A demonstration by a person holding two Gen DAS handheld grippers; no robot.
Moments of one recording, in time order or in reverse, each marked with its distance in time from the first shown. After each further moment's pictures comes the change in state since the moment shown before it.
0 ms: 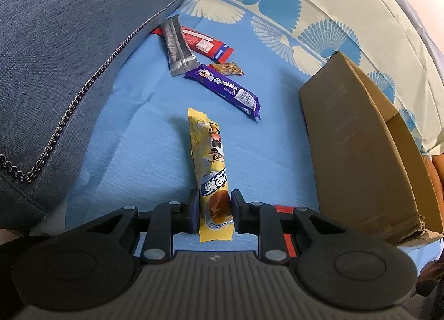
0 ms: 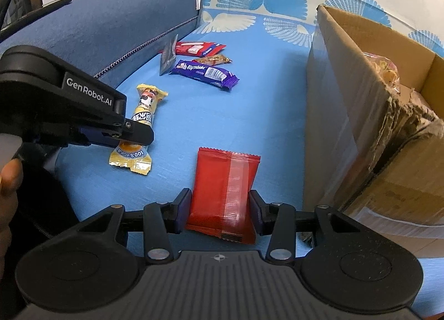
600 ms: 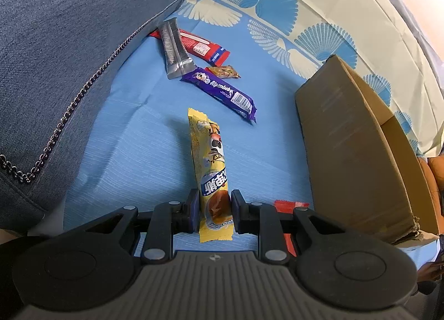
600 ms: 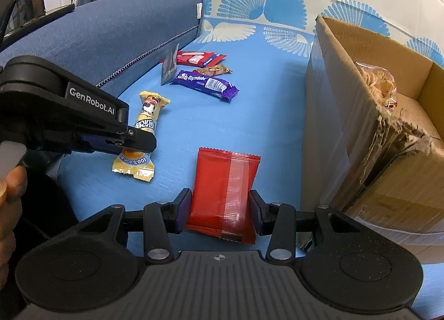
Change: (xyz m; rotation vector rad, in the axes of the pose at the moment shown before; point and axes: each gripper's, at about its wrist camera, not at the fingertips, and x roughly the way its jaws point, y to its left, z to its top) left arm -0.006 -0.002 -0.002 -0.004 -0.012 -0.014; right arm -0.012 0.001 -0.002 -0.007 -0.035 -0.002
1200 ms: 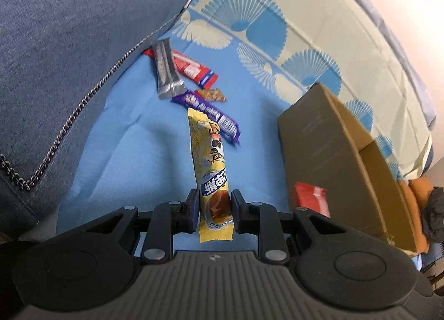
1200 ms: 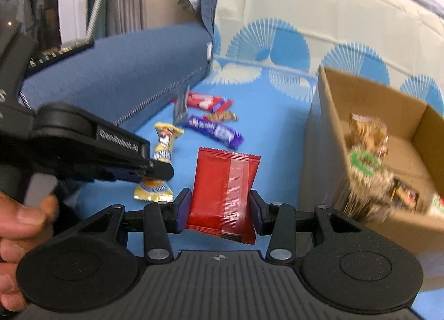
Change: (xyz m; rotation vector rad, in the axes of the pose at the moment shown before) left arm -0.015 0.005 0.003 -0.058 -0.102 -0.098; right arm -0.039 0.008 0.021 -0.052 -0.161 0.010
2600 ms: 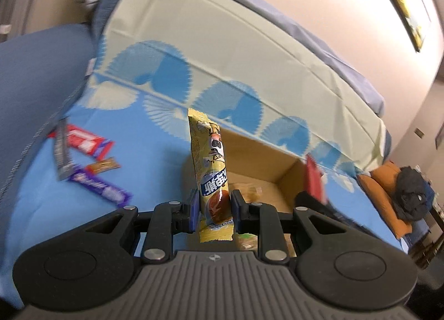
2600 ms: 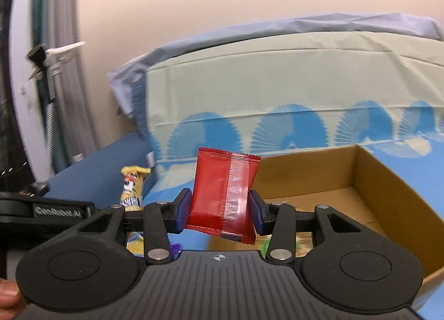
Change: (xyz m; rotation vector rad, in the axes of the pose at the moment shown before) left arm -0.025 -0.148 0.026 0.229 -0.144 -0.173; right arm -0.067 -0.127 0.047 0.295 -0.327 -0.106
